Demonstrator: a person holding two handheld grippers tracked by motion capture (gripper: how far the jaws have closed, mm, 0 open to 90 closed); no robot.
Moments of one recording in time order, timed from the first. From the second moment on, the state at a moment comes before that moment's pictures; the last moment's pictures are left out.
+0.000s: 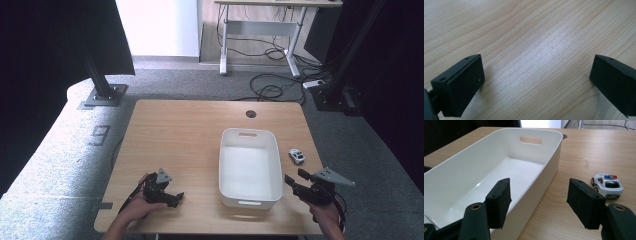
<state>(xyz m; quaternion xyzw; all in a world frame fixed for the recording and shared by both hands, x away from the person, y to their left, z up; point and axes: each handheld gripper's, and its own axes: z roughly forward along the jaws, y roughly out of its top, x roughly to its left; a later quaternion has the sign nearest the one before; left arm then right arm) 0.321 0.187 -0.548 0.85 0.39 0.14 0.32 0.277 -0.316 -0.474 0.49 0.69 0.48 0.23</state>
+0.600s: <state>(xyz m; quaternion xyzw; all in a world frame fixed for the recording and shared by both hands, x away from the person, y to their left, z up) 0.321 0.187 -0.548 0.85 0.39 0.14 0.32 0.279 -0.298 -0.476 0.47 0.71 0.47 0.23</state>
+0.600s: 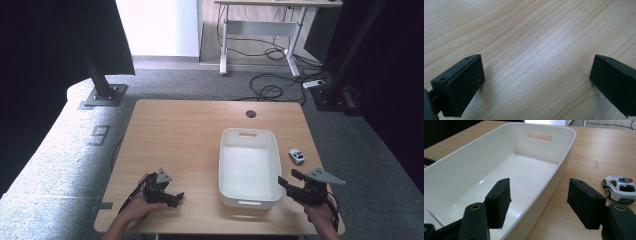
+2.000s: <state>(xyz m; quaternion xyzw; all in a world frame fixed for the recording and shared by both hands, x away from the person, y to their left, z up) 0.321 0.187 -0.548 0.85 0.39 0.14 0.32 0.290 -0.276 -0.497 0.49 0.74 0.41 0.22</state>
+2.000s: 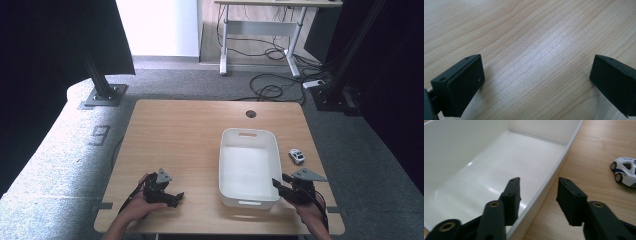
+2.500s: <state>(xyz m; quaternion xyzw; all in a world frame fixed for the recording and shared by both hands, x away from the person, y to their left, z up) 0.321 0.187 -0.548 0.85 0.39 0.14 0.32 0.291 -0.271 -0.497 0.52 0.72 0.41 0.21</state>
